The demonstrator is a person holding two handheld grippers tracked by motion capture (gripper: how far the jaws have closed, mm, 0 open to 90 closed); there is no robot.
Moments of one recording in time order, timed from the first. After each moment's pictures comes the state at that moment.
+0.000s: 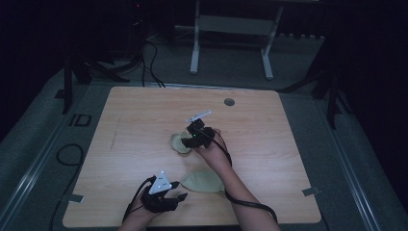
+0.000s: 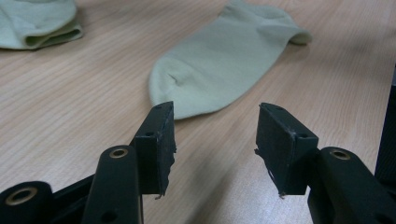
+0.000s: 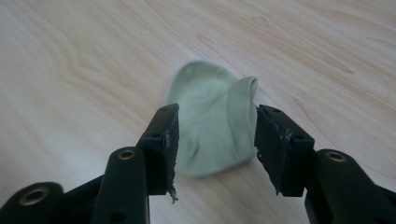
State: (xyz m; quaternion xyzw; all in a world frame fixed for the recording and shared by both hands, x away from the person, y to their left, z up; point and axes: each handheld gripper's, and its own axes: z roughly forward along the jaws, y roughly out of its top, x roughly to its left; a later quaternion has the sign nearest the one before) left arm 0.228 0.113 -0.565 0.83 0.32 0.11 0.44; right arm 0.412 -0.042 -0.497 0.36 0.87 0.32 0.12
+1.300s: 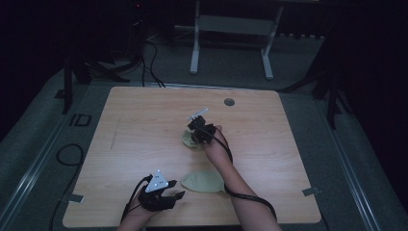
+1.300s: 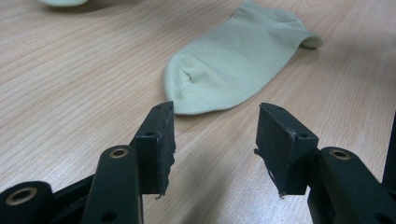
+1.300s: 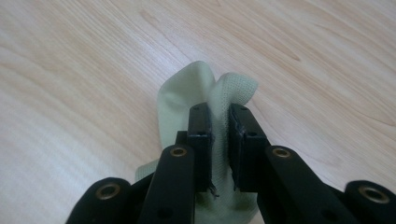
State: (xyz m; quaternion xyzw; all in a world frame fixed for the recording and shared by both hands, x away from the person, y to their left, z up) left arm 0.231 0.121 -0.567 0.82 0.34 0.11 0.45; right arm 0.427 -0.052 -0.500 0.36 0.88 0.26 0.17
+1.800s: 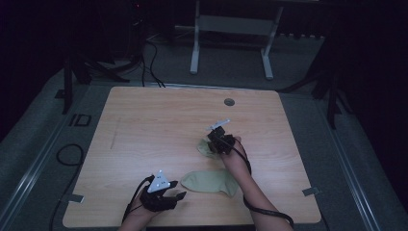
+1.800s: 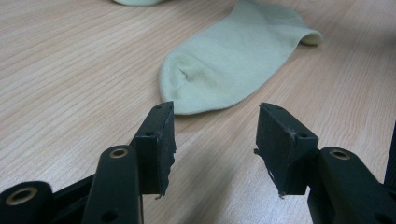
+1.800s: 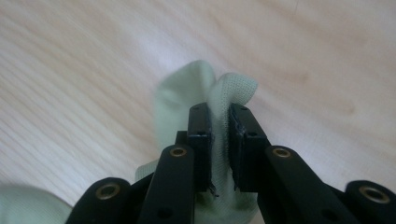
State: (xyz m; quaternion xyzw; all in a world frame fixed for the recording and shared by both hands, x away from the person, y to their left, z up) left arm 0.231 0.116 -0.567 0.82 0.34 0.11 0.44; right arm 0.402 -0.114 -0.522 0.39 0.87 0.25 0.16
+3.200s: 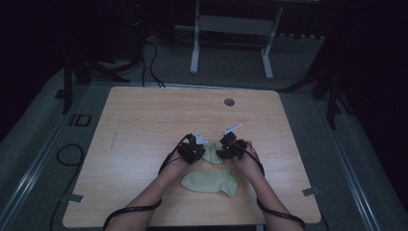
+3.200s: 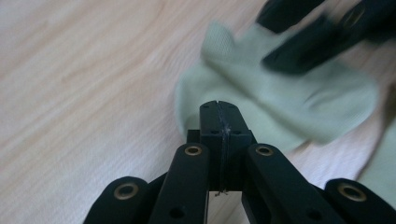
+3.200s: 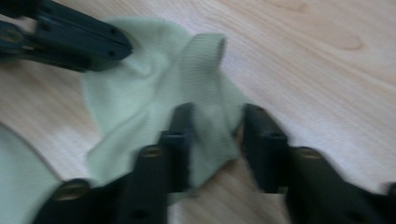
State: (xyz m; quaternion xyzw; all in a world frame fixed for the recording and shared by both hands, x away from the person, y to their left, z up) left arm 0.381 0.028 -0.559 0.87 0.33 0.16 0.33; right arm 0.406 -0.154 -0.540 0.38 0.88 0.24 0.11
